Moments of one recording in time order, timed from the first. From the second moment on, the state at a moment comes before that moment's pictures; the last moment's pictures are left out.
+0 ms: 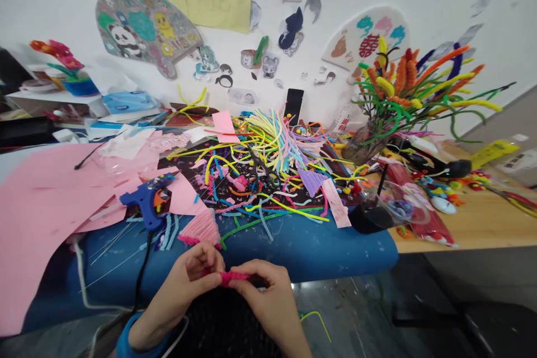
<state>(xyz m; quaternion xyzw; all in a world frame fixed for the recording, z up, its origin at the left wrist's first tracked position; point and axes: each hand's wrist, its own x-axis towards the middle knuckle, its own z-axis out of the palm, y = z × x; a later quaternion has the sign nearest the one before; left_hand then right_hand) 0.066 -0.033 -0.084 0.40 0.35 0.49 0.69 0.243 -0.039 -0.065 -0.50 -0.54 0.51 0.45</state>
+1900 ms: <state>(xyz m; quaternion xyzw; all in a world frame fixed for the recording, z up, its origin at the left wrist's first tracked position) 0.037 -0.010 -0.093 0.62 0.24 0.57 0.48 0.223 -0.038 -0.060 -0.45 -0.60 0.45 0.49</state>
